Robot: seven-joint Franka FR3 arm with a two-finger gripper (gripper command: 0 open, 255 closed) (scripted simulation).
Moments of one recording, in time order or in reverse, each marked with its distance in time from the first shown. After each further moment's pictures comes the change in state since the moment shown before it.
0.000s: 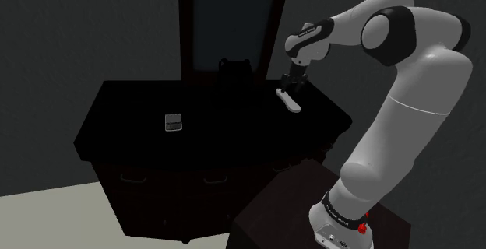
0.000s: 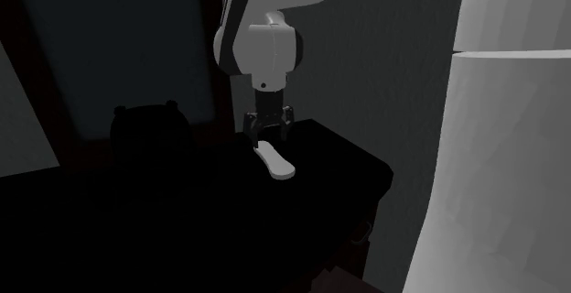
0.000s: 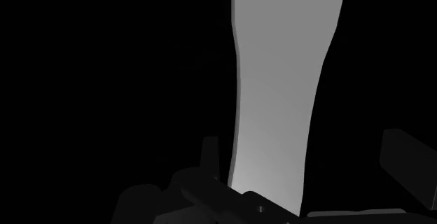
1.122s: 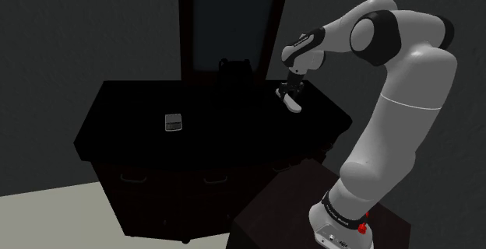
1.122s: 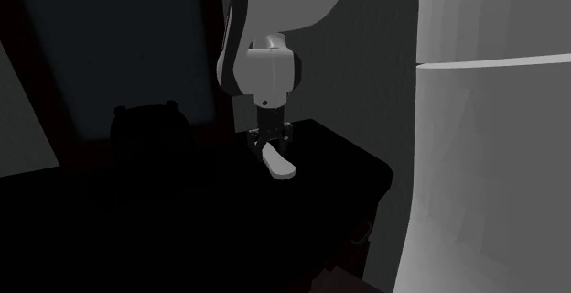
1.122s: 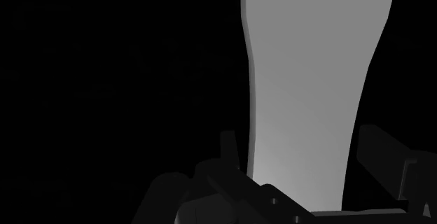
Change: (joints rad) arm -0.013 0.078 0.006 -0.031 0.046 0.100 -0.027
